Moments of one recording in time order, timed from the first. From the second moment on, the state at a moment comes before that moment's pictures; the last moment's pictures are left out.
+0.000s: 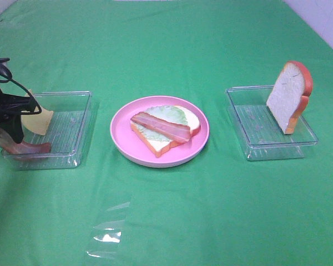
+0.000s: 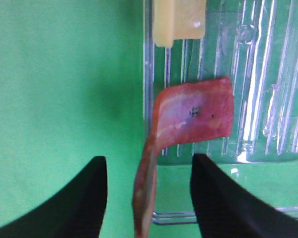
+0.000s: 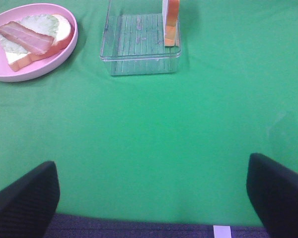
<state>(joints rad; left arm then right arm) -0.03 1.96 -1.28 -0.11 0.86 -0.05 0.06 0.00 -0.45 0.02 1.11 0.01</state>
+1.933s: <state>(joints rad) -0.03 1.93 -1.36 -0.71 0.96 0.15 0.06 0.00 -0.45 0.02 1.11 0.01</state>
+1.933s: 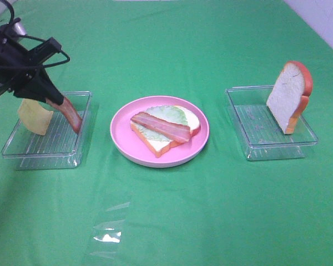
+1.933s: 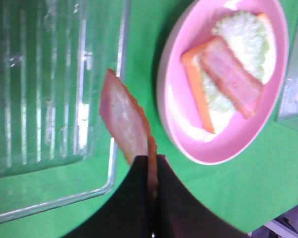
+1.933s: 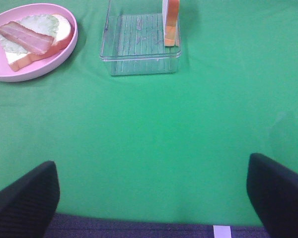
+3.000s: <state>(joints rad) -0.41 2.07 -1.57 -1.00 0.74 0.15 0.06 0.00 -0.45 0.02 1.11 0.01</state>
